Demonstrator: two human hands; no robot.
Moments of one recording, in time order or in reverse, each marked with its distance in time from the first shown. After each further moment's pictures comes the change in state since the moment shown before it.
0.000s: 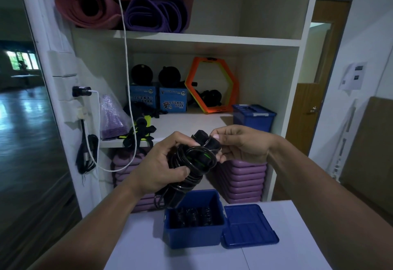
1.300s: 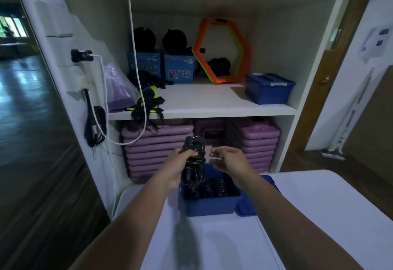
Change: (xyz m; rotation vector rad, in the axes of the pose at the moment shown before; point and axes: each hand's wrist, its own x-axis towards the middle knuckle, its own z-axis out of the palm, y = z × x) left_hand -0.049 -0.154 0.006 -0.470 0.449 -1.070; right_hand 0.097 0.173 0.032 0.136 0.925 0.122
